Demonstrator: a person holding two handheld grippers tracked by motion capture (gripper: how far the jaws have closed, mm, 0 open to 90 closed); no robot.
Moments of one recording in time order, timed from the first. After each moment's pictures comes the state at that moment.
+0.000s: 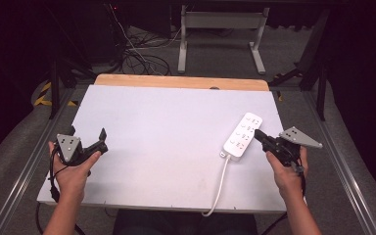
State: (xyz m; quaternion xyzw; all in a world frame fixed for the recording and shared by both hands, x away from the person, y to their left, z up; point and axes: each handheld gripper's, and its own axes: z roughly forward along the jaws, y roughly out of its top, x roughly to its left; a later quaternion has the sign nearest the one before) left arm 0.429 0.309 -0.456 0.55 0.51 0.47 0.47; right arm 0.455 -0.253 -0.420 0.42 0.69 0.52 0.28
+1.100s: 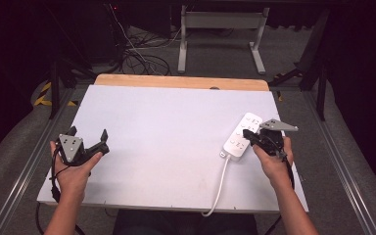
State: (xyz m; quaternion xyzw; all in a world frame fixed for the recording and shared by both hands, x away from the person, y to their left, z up) left arm 0.429 0.306 -0.458 0.56 0.51 0.47 0.46; right arm 0.492 -0.227 -0.430 0.44 0.75 0.44 0.23
